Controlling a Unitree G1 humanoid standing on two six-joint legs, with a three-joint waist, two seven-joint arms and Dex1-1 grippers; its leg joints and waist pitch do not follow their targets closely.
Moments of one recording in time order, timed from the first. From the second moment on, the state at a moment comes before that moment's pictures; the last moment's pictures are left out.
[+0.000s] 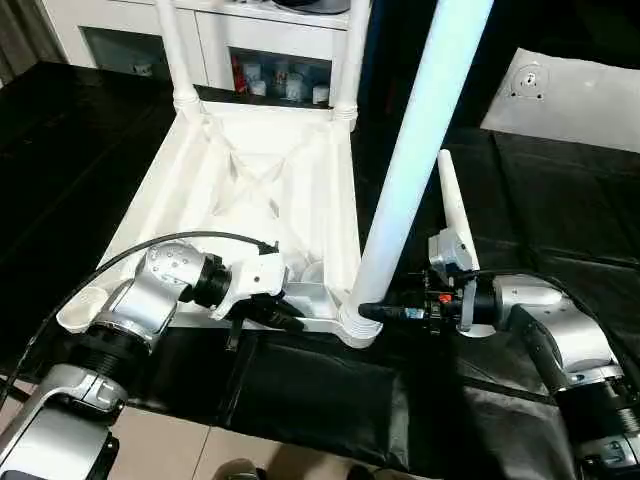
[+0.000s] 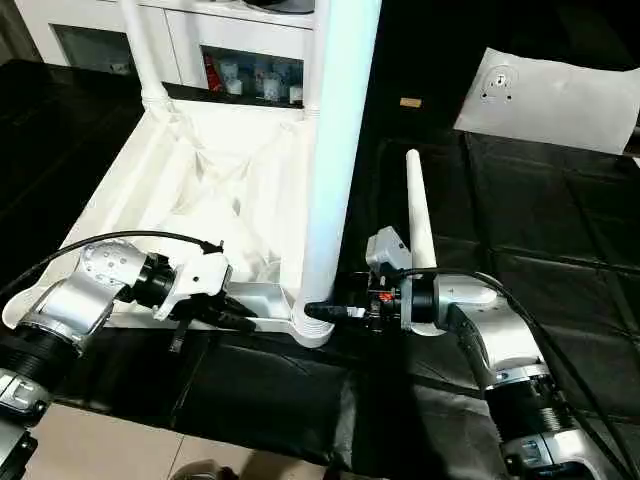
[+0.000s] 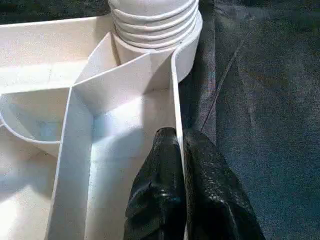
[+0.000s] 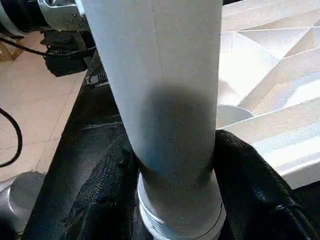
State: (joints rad) left arm -0.60 0.49 -0.35 0.53 0.02 -0.07 -1.42; right arm -0.37 -0.44 0.14 0.20 0.33 0.31 1.24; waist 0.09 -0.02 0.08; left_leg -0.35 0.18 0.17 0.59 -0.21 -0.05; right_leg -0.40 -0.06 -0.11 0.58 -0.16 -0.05
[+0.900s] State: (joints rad) left arm -0.61 0.14 -0.27 0.44 0.16 0.44 -0.76; right arm -0.36 0.06 -0.07 0.18 0.14 0.37 0.24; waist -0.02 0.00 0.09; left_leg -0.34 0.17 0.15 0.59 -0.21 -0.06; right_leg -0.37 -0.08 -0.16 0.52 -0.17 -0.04
